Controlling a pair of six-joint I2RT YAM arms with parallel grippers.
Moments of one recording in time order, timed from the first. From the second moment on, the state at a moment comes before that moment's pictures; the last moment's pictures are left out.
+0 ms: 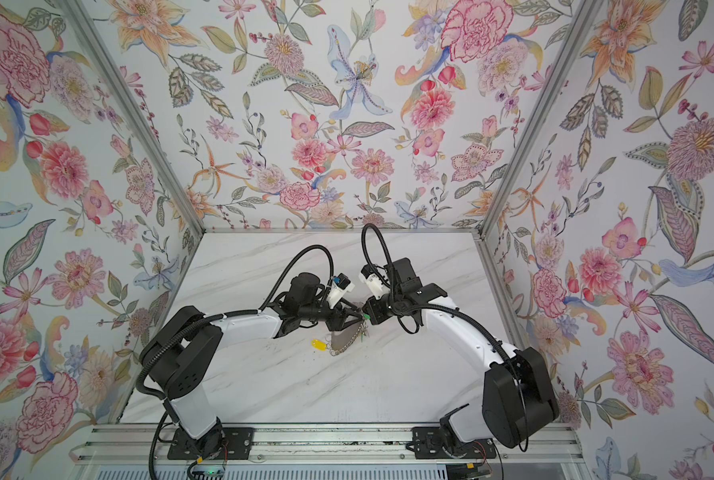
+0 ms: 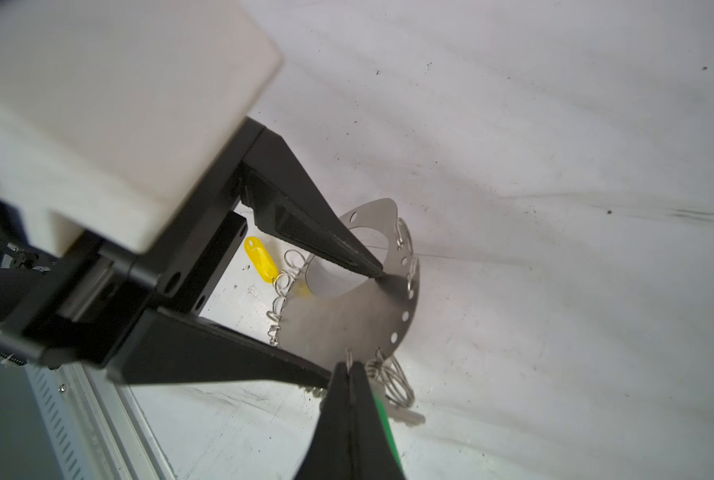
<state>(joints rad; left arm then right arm) -0.69 1.79 0.97 0.29 0.62 -0.07 0.49 1.43 1.06 -0.56 -0.40 -0.02</state>
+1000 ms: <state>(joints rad) -0.61 1.69 0.97 0.23 0.40 -0.03 0.50 1.39 1.06 -0.52 -0.47 0.00</state>
